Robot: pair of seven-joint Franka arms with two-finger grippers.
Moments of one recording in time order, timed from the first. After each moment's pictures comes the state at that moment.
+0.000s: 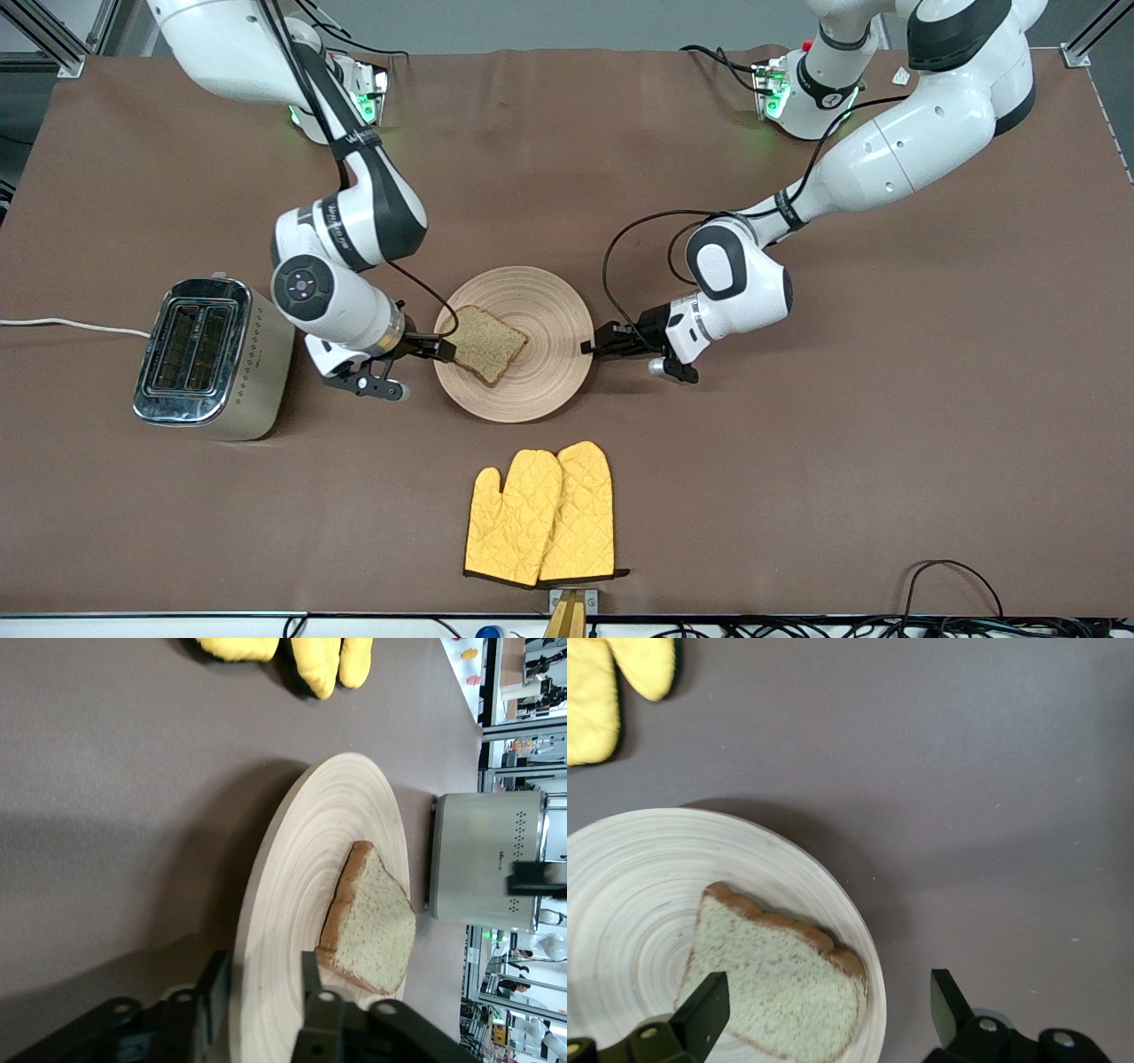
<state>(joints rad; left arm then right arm) 0.20 1.02 -0.95 -1.84 -0.93 2.98 0.58 0.45 0.48 -0.04 -1.76 0.17 2.21 0.56</state>
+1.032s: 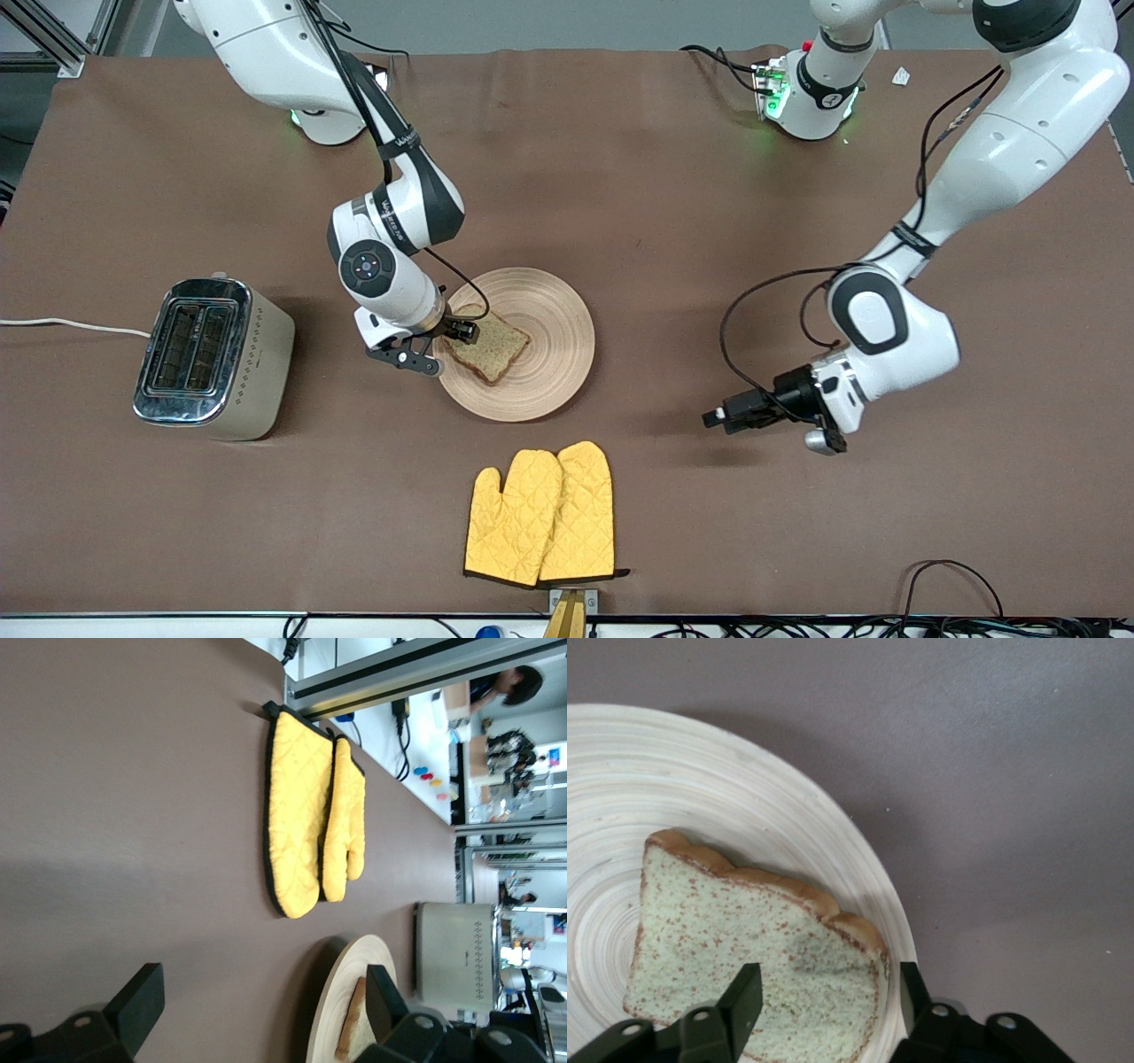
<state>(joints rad) 0.47 0.88 -0.84 -1.70 -0.66 2.62 0.41 0.53 0.49 -0.04 -1.90 0.17 2.34 0.68</state>
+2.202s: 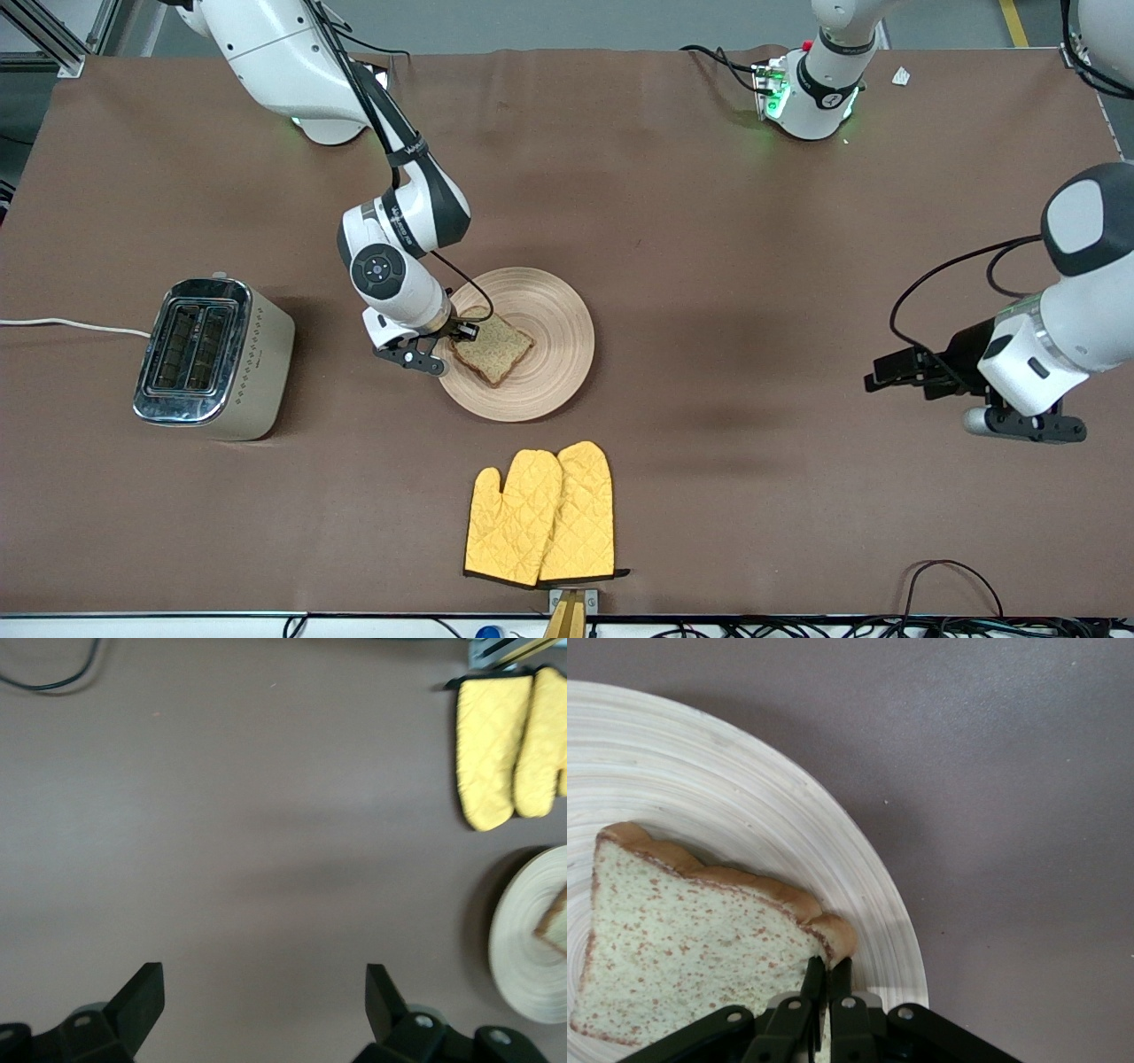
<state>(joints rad) 0.53 0.48 -0.79 -1.41 0.13 1.84 -0.14 0.54 0.52 -0.04 -1.91 0.17 2.38 0.70</state>
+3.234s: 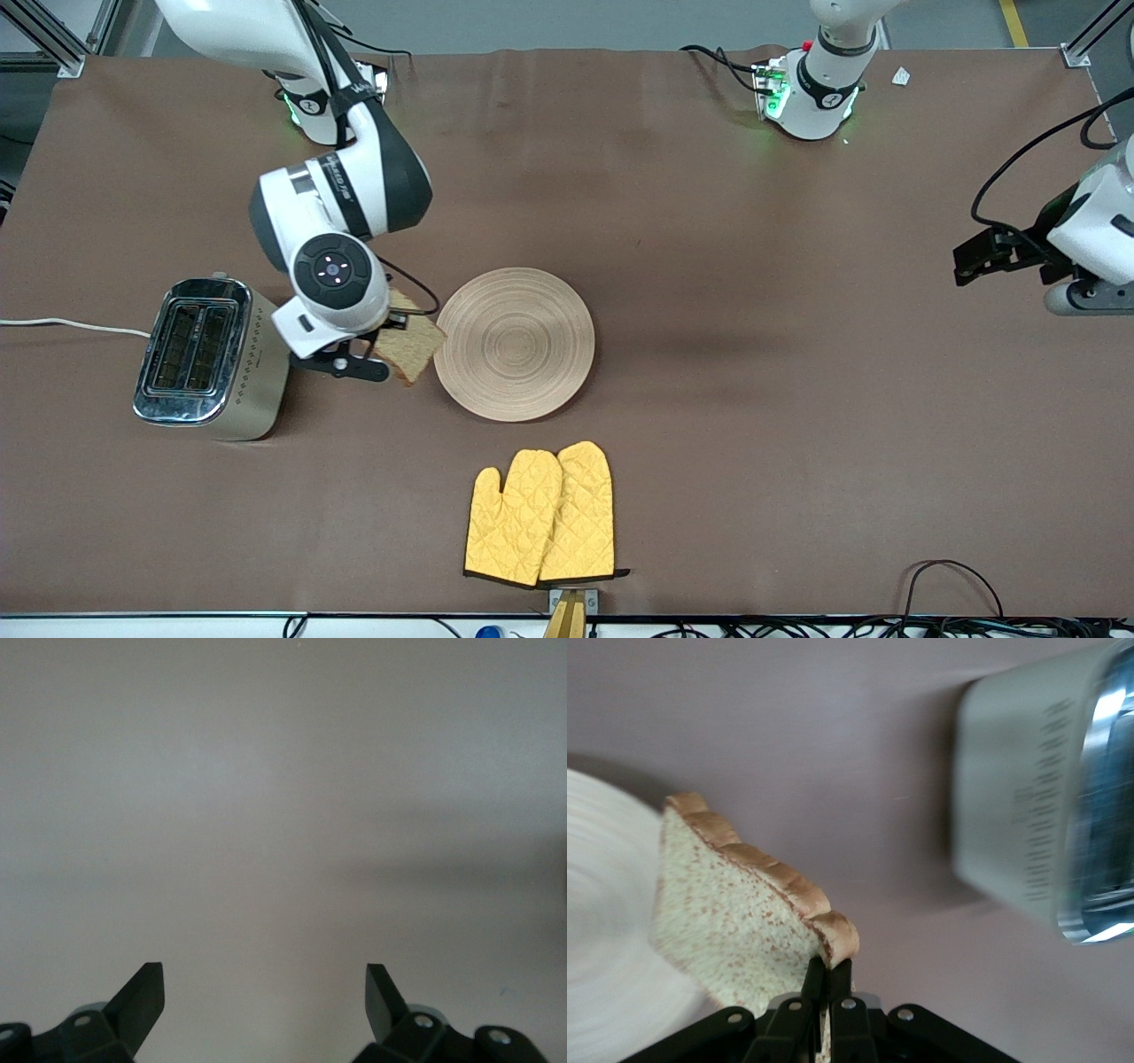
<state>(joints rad) 0.37 0.17 -0.53 -1.38 0.14 1.49 -0.14 0.49 0.46 -0.10 -1.43 -0.18 1.55 0.52</state>
